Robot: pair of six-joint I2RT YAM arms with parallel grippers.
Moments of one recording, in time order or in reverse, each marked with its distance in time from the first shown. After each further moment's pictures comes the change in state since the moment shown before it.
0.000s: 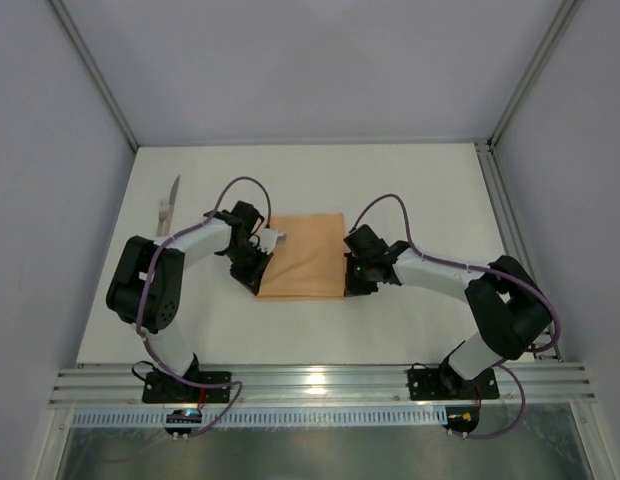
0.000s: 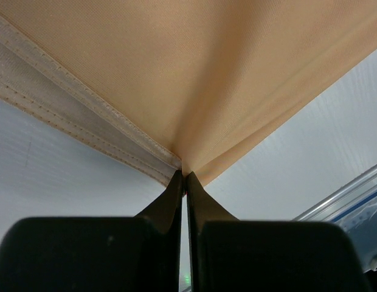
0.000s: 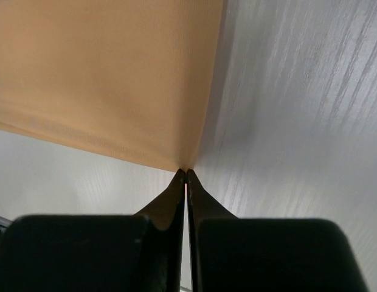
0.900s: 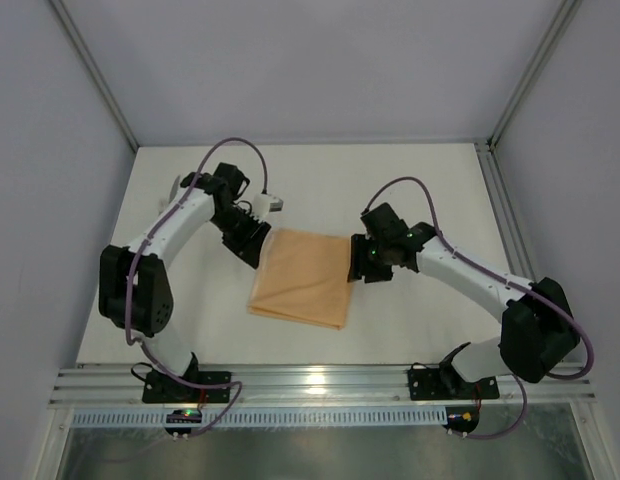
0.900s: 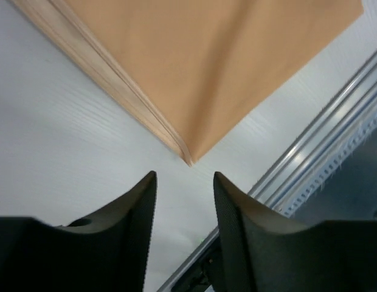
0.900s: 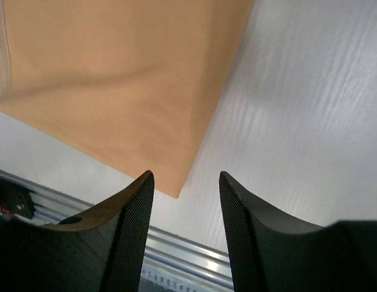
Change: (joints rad) left arm 0.073 -0.057 0.329 -0.391 0.149 0.258; right arm -0.024 -0.169 0.117 -0.281 -0.059 -0.073
